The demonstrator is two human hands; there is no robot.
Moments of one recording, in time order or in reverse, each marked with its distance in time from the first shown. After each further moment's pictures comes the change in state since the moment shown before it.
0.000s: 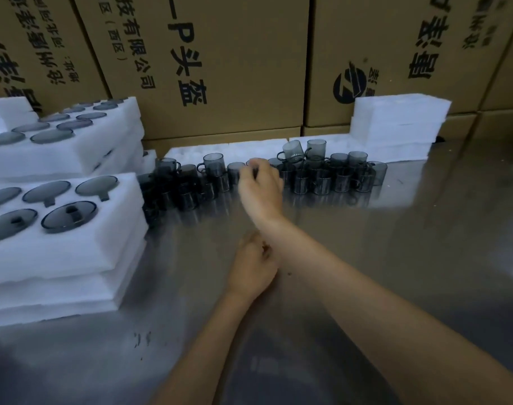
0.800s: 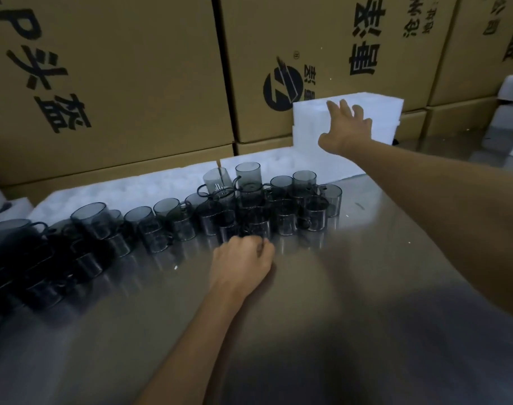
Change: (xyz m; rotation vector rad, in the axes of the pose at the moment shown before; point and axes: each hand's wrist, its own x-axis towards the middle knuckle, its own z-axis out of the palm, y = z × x) left_hand 0.187 0.034 0.132 0.411 -0.111 0.214; right_hand 0.324 0.120 -0.259 -1.004 0.170 0.011
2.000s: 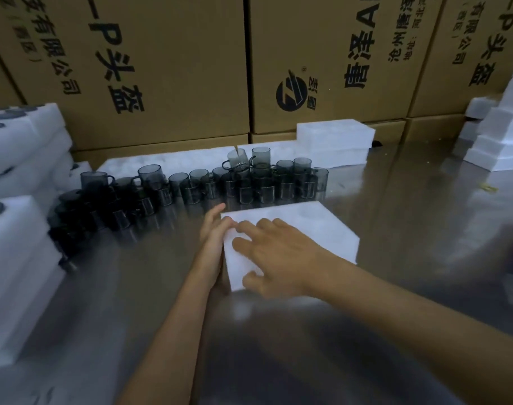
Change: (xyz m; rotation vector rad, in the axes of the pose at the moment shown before) left_hand -0.129 -0.006 -0.075 -1.260 0.173 -0.464; right_hand -0.360 -0.090 -0.047 -0.219 -0.236 -0.965
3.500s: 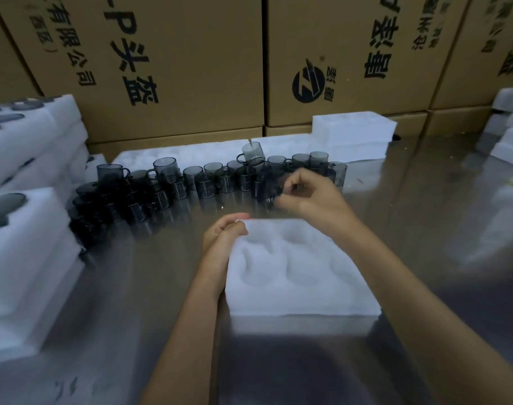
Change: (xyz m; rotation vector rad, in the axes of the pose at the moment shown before) left_hand -0.027 0.017 -0.016 -0.089 -0.016 -0.150; right_hand 0.033 0.047 0.006 1.243 0.509 0.548
